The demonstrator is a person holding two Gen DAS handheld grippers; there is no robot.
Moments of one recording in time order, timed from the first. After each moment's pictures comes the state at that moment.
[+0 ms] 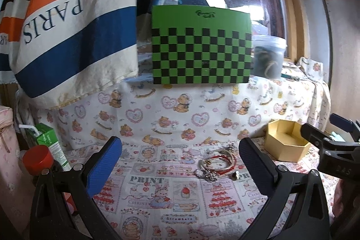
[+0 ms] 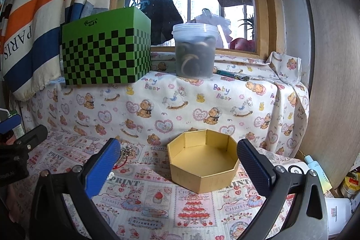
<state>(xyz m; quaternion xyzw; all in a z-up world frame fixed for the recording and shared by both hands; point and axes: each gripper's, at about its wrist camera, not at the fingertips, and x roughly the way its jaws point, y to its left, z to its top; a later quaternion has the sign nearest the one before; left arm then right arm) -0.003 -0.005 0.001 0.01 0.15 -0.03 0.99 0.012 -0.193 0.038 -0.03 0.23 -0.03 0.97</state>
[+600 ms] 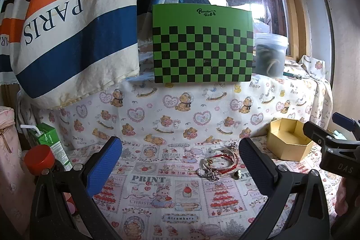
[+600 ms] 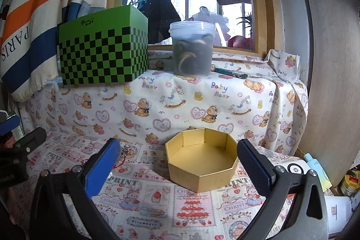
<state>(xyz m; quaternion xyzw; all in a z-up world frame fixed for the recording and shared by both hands) -0.001 -0.006 0.001 0.01 0.16 -0.02 0.99 0.012 -0.195 0.037 -0.03 0.23 -0.03 0.97</state>
